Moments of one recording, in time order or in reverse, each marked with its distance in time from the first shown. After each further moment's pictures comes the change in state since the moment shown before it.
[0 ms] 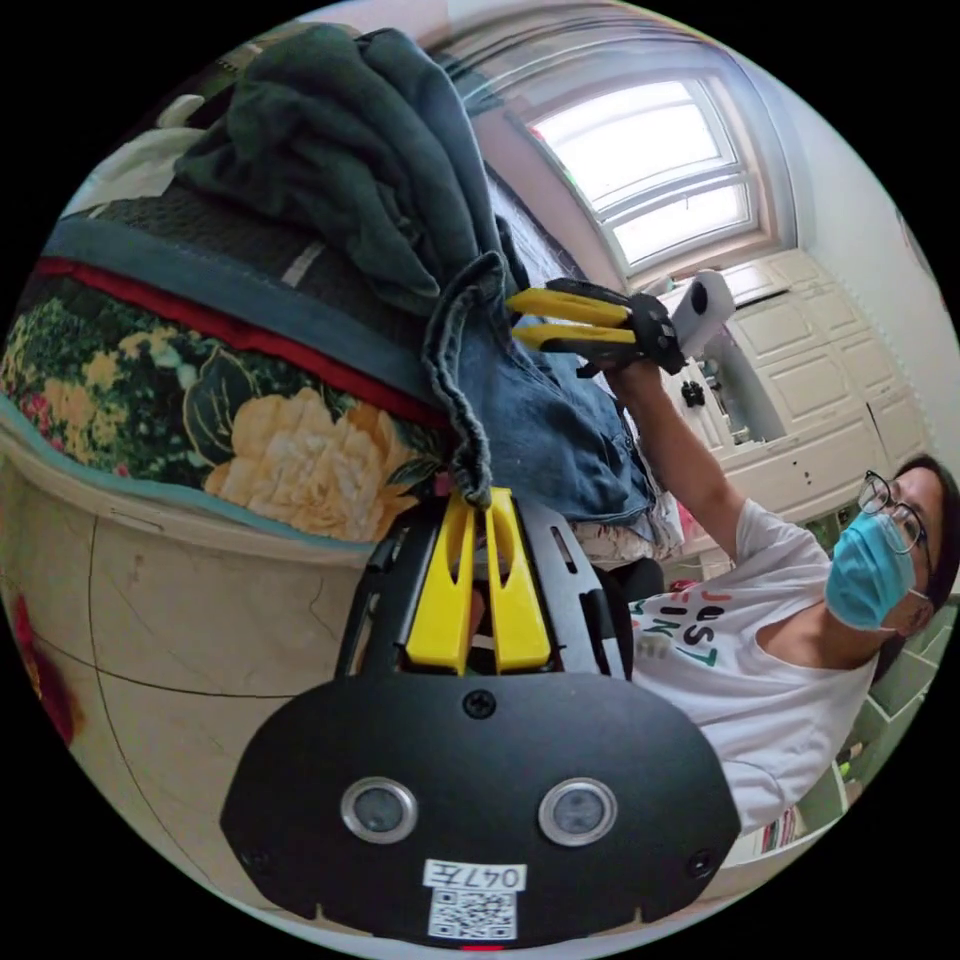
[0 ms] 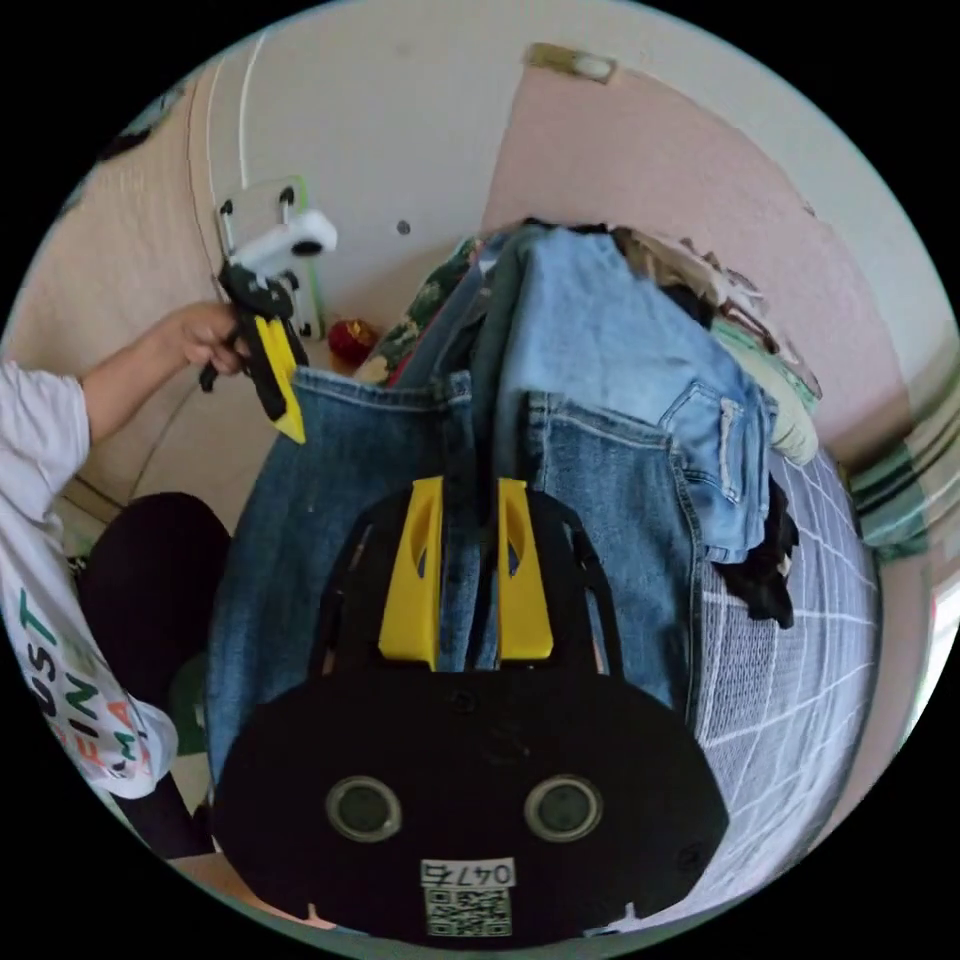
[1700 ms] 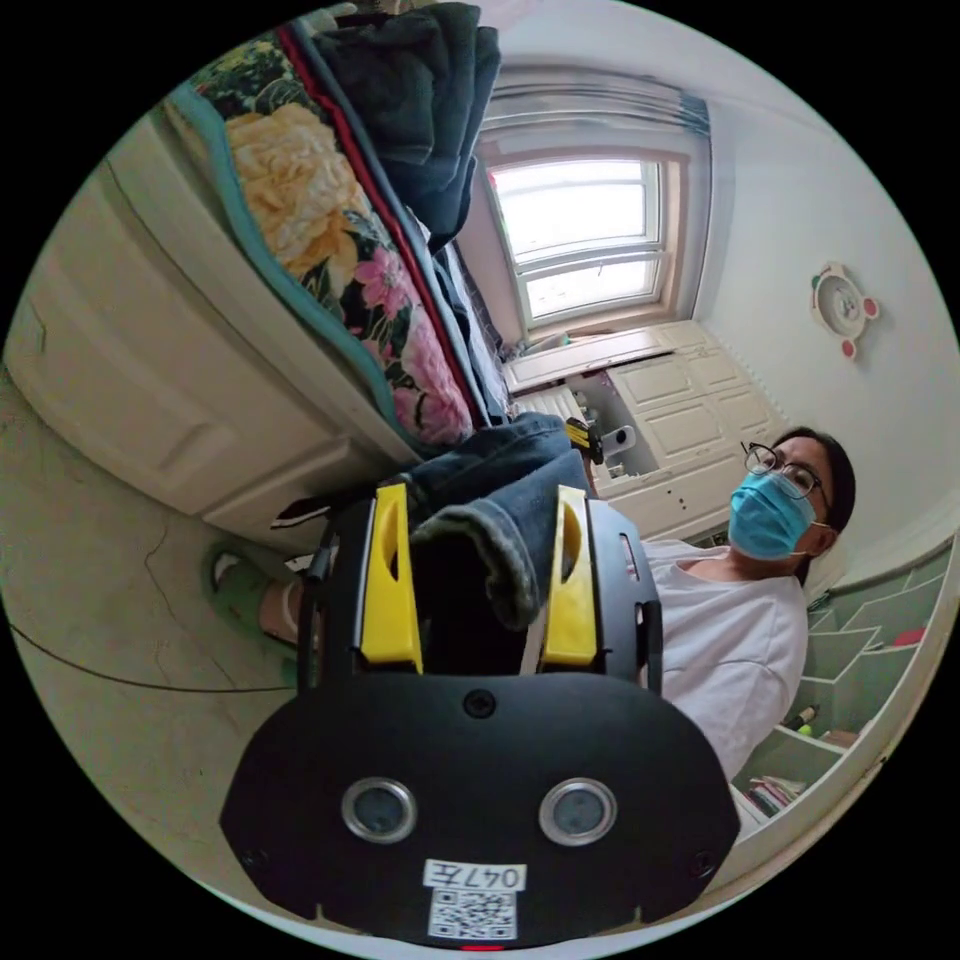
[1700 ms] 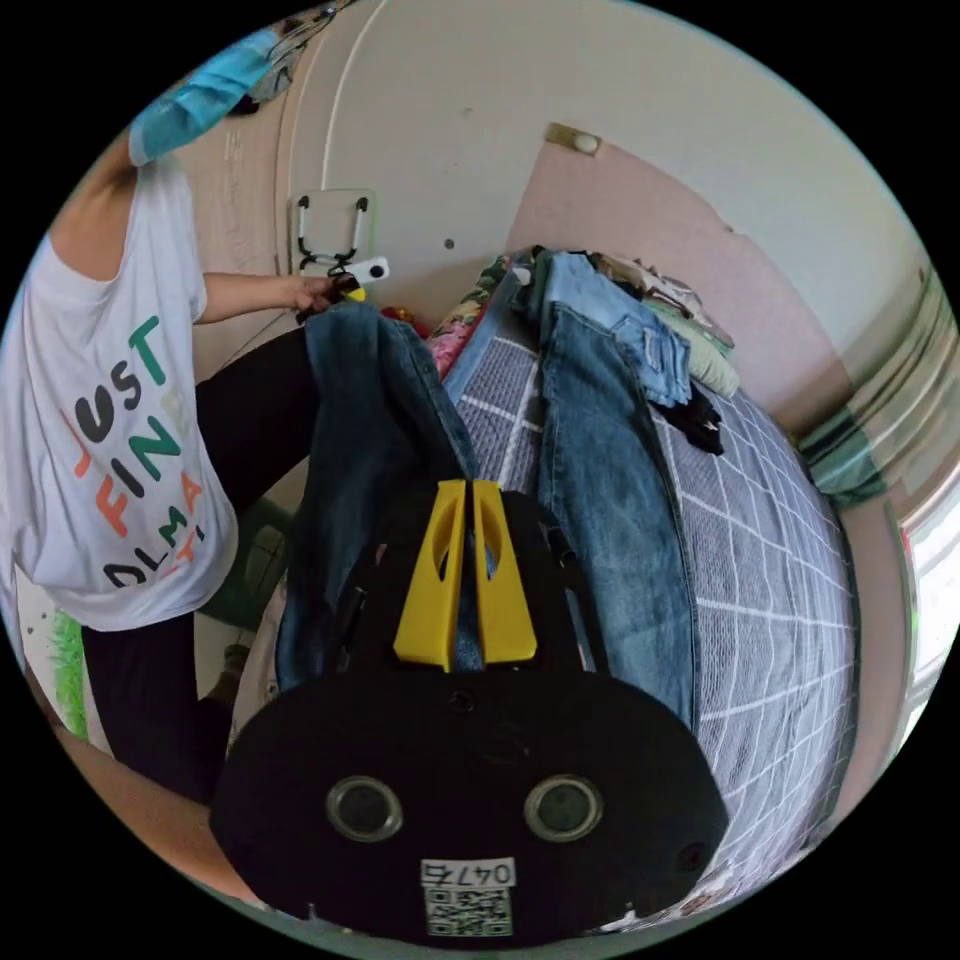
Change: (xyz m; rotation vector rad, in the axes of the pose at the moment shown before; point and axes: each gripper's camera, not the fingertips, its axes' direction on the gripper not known) left arm -0.007 0.086 0.055 0.185 0.416 -0.075; right arm 0.063 0.215 -0.098 0.112 0.036 0.006
